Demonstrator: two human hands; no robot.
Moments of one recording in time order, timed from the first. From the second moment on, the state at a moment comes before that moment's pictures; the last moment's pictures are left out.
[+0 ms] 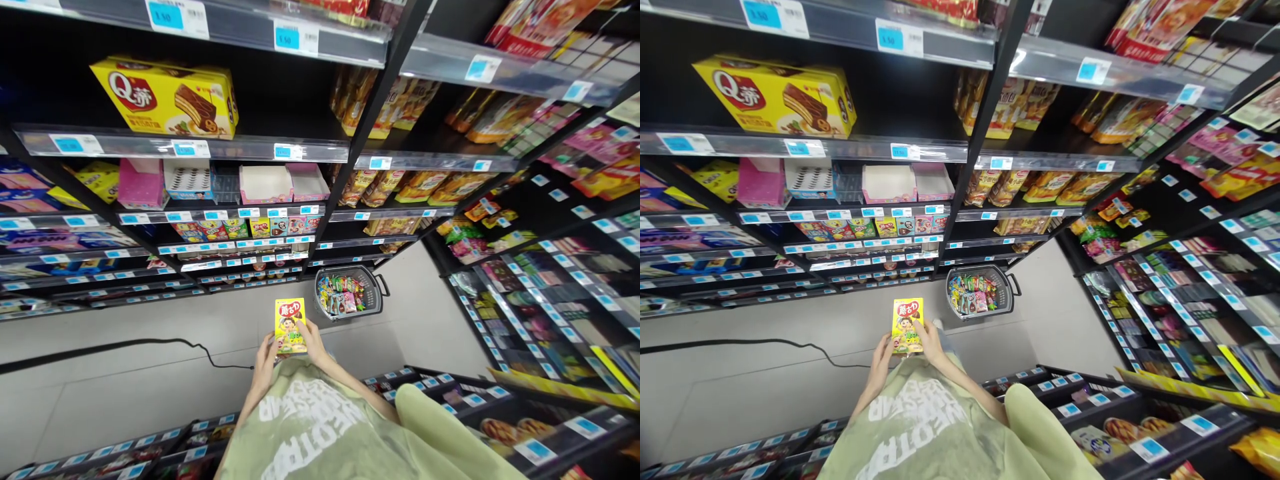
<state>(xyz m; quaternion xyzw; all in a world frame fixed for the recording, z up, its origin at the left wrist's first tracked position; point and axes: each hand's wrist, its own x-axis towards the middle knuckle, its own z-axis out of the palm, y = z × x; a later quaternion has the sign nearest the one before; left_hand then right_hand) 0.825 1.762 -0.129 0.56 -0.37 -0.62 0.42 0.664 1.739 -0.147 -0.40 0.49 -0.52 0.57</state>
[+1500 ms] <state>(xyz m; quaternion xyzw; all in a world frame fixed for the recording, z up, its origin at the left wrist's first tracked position) 0.830 1.760 -0.160 0.57 -0.45 -0.50 0.47 0.667 1.735 -0.166 -0.37 0.55 -0.54 0.52</state>
